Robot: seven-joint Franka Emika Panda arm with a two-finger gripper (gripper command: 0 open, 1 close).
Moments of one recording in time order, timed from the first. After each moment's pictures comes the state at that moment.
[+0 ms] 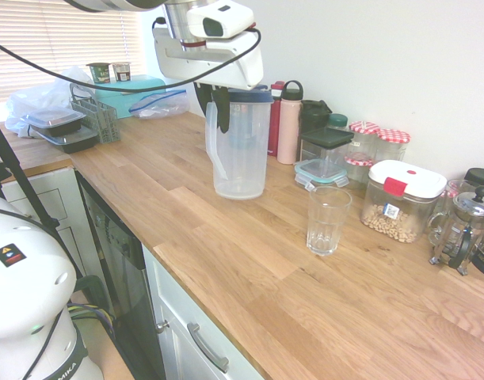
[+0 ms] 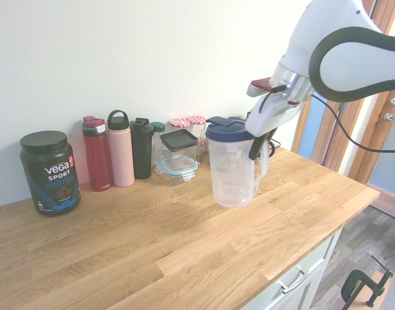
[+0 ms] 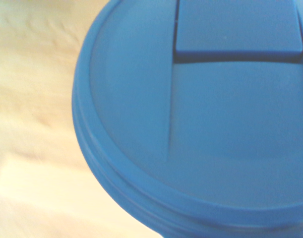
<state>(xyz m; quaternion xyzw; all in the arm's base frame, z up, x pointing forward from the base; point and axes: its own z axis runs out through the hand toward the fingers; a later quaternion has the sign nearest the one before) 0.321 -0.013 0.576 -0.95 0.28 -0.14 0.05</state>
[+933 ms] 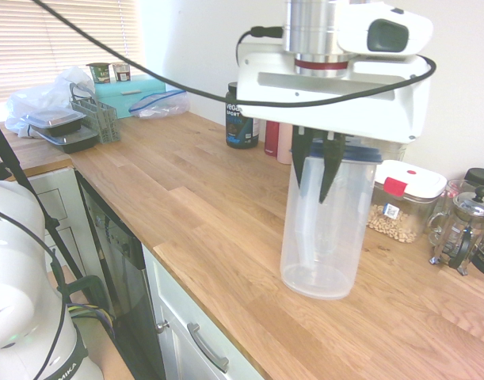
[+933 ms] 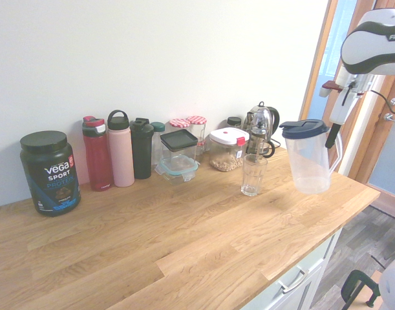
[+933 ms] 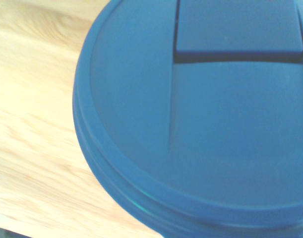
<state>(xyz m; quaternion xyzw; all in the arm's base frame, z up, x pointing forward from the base) 0.319 -0.234 0.565 -0.96 0.26 -0.04 -0.02</state>
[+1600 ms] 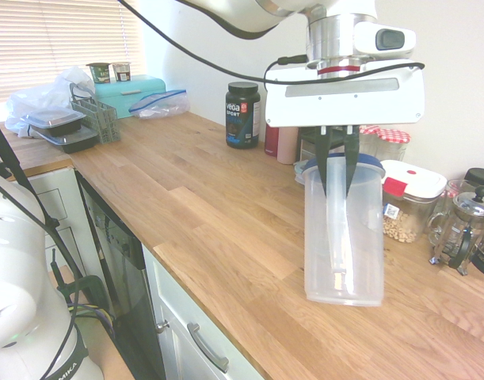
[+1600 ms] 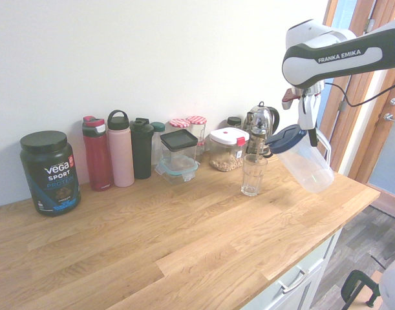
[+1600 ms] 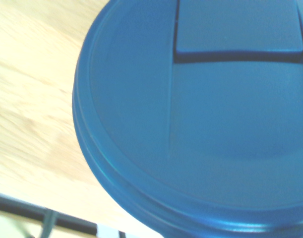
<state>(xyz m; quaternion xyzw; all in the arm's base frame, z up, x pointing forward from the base) 0.411 -0.199 0.549 -0.96 0.20 0.07 -0.19</state>
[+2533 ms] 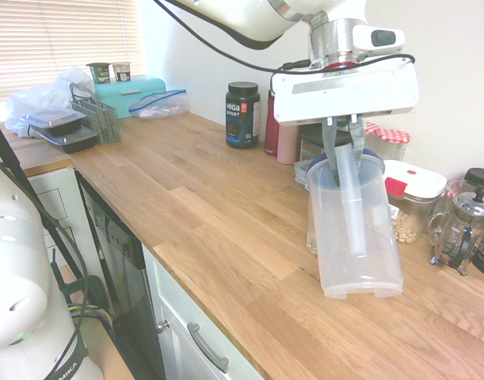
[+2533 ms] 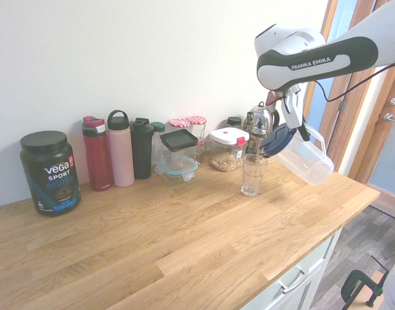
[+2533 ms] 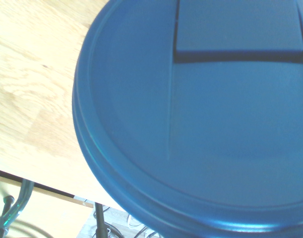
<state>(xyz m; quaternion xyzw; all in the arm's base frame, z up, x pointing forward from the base) 0.451 -0.169 0.541 -0.95 0.16 0.12 -0.26</state>
